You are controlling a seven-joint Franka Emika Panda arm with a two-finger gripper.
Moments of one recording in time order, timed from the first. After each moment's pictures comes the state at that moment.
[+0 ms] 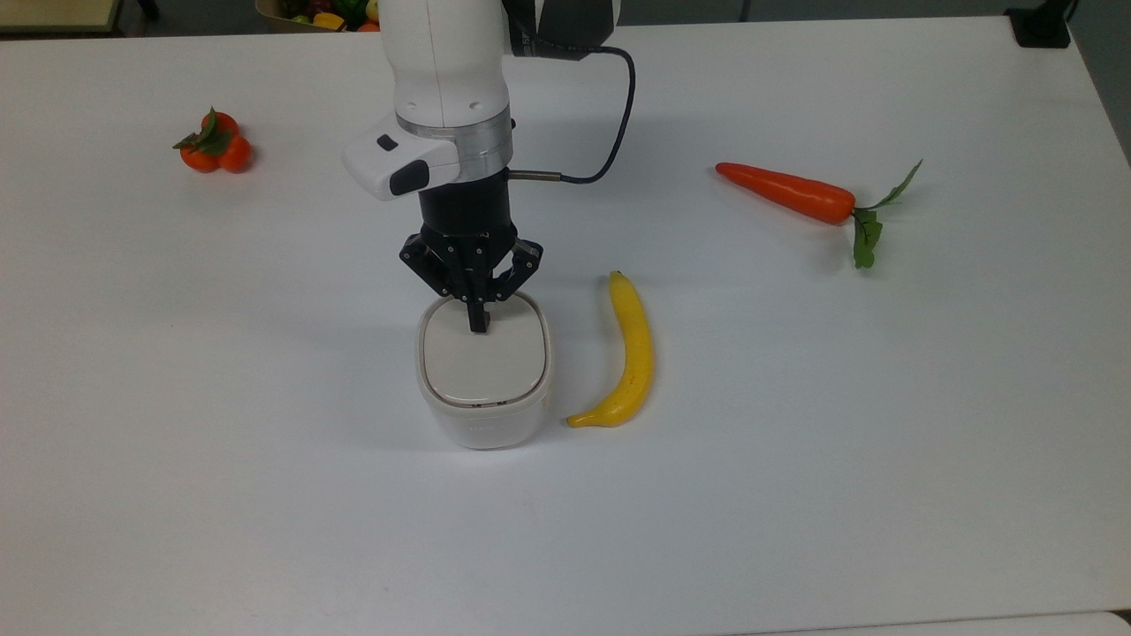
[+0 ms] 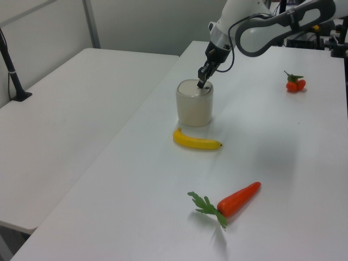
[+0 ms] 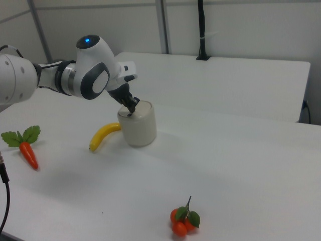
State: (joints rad) arm 0.14 0.39 -0.06 -1.66 0.07 2.49 0.13
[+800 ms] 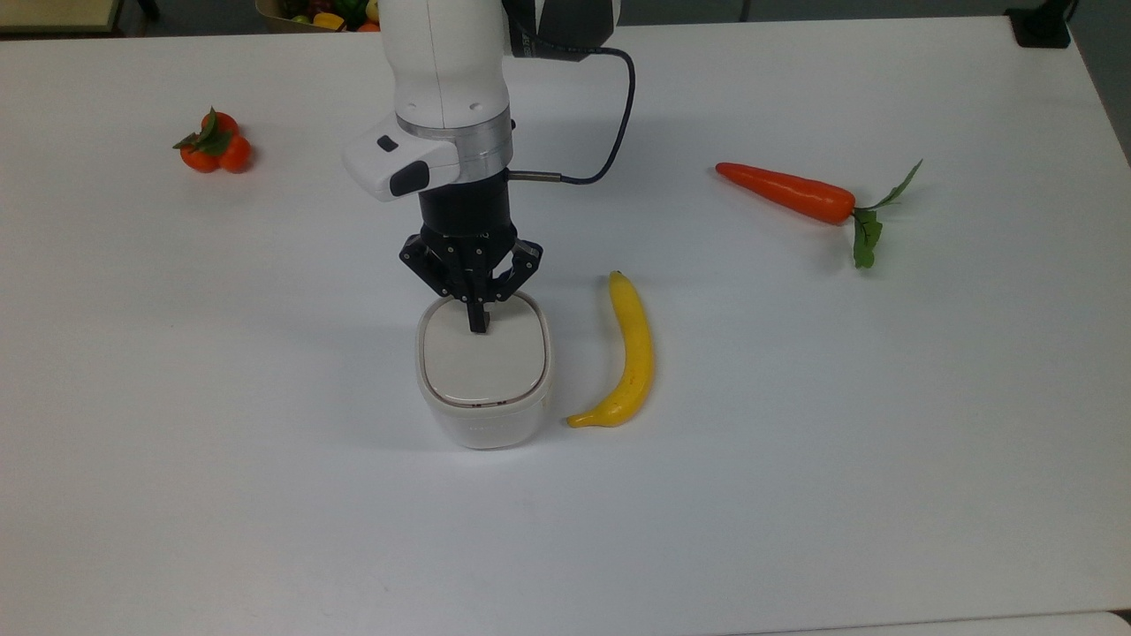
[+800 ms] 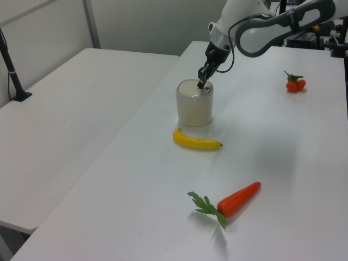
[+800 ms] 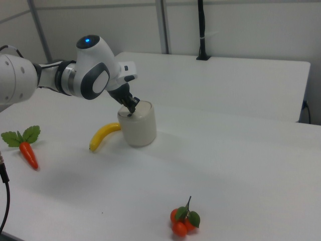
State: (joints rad) arm 0.14 0.39 -0.06 -1.66 0.07 2.49 0.13
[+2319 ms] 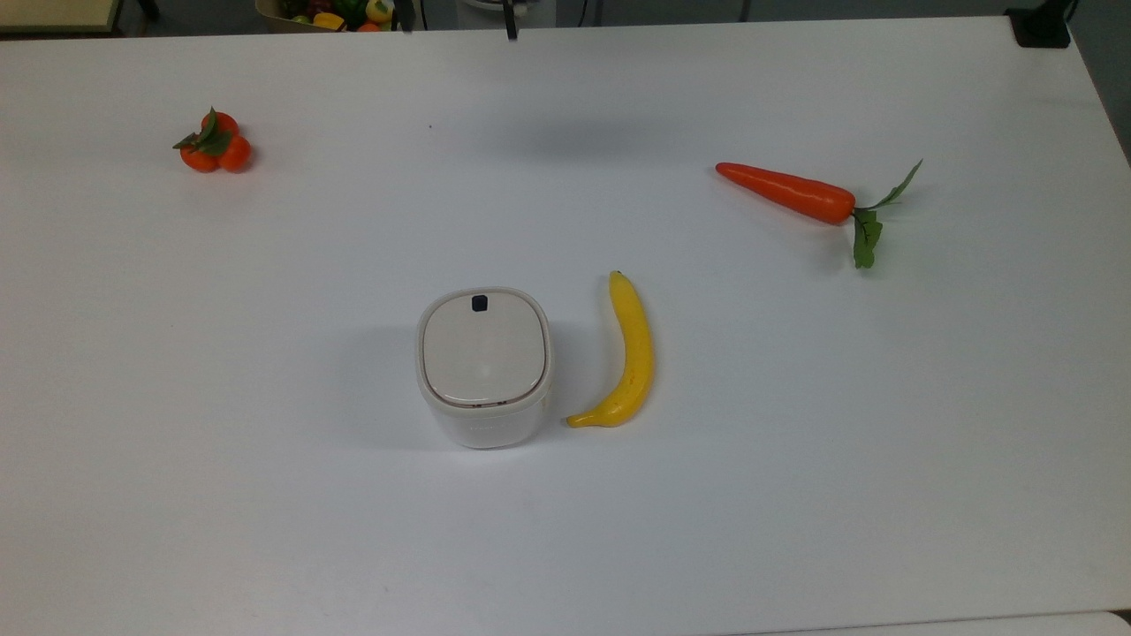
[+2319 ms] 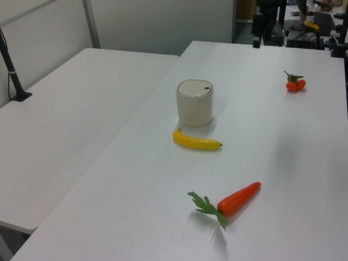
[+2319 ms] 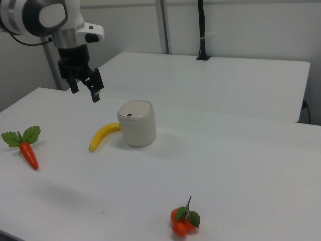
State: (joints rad) arm 0.11 -0.03 -0.07 -1.64 0.06 1.65 0.13
